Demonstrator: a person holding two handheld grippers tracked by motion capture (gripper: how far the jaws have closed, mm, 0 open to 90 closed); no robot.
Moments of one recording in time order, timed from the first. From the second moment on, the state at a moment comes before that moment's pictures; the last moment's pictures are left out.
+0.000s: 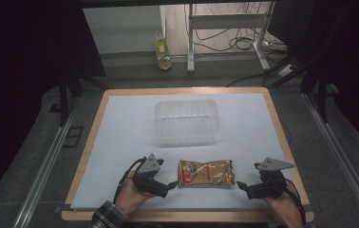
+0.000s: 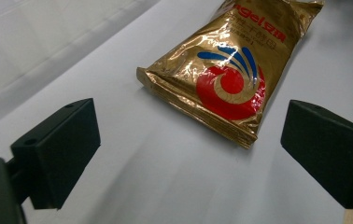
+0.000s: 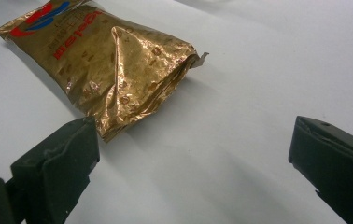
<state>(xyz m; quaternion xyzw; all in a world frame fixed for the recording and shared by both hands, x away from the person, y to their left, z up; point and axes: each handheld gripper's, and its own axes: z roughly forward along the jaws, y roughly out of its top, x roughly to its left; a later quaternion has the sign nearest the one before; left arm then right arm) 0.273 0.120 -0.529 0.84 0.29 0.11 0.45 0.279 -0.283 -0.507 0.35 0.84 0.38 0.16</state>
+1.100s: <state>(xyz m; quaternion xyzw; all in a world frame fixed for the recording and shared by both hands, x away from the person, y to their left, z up) 0.290 0.072 -0.524 0.85 0.24 0.11 0.46 0.279 -0.281 -0.509 0.35 0.84 0.38 0.16</state>
